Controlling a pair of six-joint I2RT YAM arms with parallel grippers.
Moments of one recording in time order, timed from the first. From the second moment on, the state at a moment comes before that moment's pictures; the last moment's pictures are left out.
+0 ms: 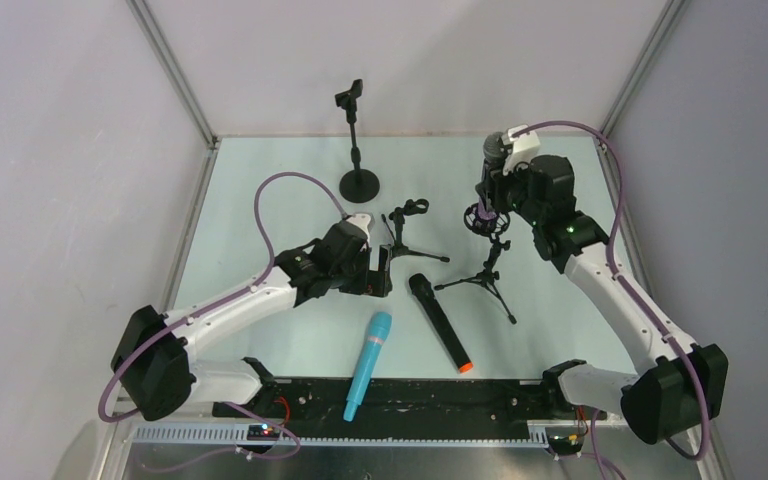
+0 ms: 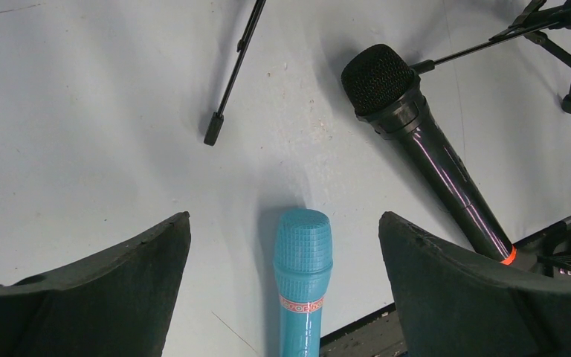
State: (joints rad) left arm -0.78 1.27 0.87 -0.49 -0.08 -0.55; right arm 0.35 1.18 1.08 -0.19 -0.04 -0.01
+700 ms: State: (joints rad) left arm -0.78 1.27 0.87 -0.49 -0.08 -0.55; right arm 0.35 1.19 0.96 -0.11 0.01 0.03
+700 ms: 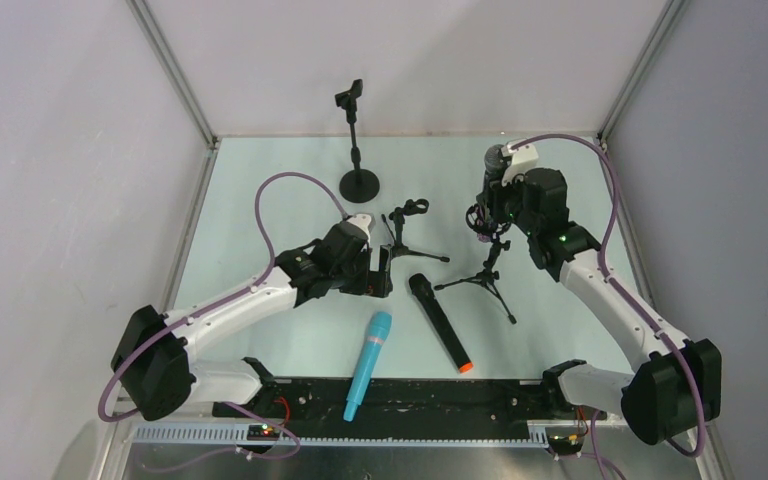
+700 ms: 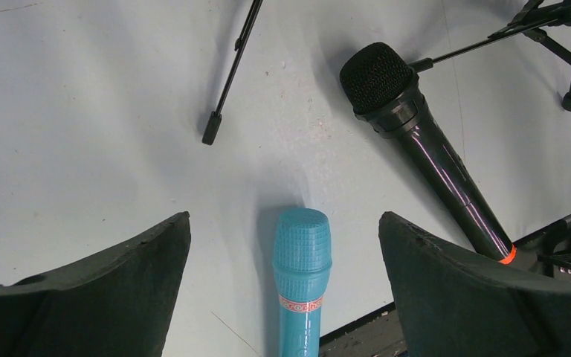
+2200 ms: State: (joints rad) left arm -0.78 1.09 0.87 -0.47 -0.23 -0.57; right arm 0.38 1.03 0.78 0.02 0.06 0.10
